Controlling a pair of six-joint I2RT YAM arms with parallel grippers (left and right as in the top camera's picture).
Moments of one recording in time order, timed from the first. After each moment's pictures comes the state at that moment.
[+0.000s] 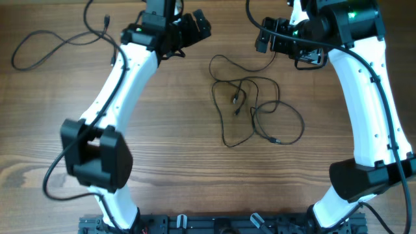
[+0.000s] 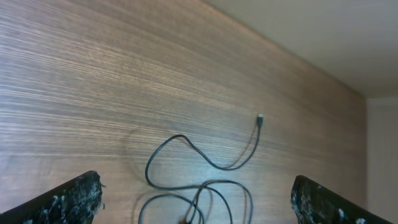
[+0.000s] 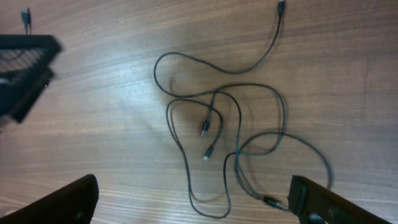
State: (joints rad) left arm -0.29 1.95 1.74 -0.62 0.23 -0.65; right arm 0.26 1.85 2.16 -1.43 -0.13 0.41
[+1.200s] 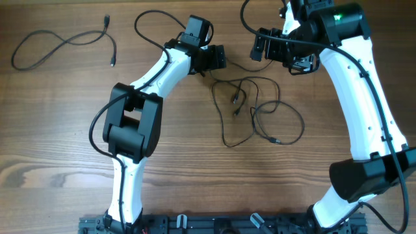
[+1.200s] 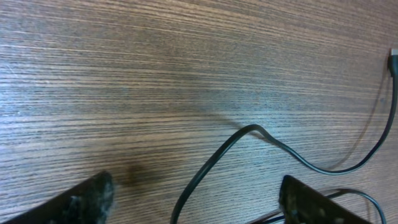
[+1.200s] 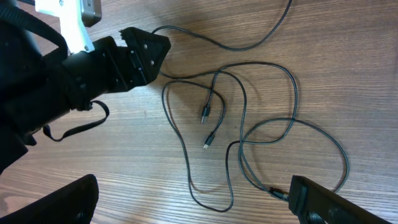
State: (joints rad) left arm -0.39 2.27 1.74 -0.51 0.18 -0.49; right arm 0.26 1.85 2.02 -1.38 -0.18 0.41
